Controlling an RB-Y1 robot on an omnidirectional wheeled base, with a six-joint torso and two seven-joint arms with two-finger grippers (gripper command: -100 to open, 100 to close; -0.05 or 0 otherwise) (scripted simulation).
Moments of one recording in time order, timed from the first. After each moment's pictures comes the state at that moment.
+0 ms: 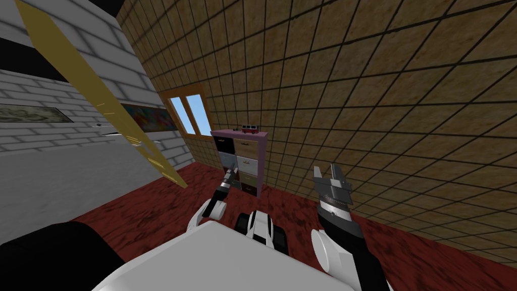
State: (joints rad) left arm 0.36 0.15 0.02 -1.71 0.01 -0.56 0.08; right arm 0.50 0.00 0.05 -2.31 -0.02 -0.44 -0.05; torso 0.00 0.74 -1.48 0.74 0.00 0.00
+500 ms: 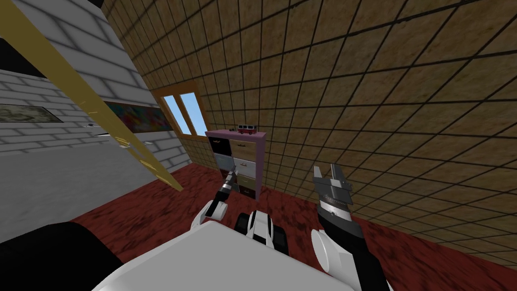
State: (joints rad) left arm 0.32 0.14 0.02 -1.59 0.01 -0.57 0.08; right arm 0.50 0.00 0.05 -2.31 -0.02 -0.44 -0.05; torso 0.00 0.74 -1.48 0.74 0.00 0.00
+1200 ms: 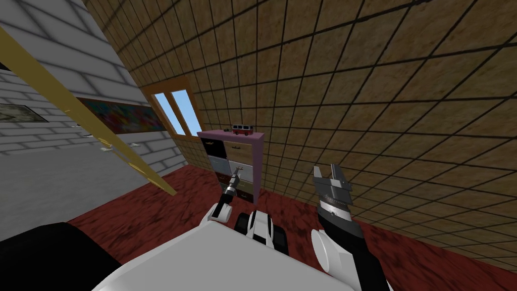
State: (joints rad) left arm 0.28 0.06 0.02 -1.44 0.01 -0.58 0.06; right arm 0.49 0.00 0.05 -2.31 -0.02 -0.44 -0.05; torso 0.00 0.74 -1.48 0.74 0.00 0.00
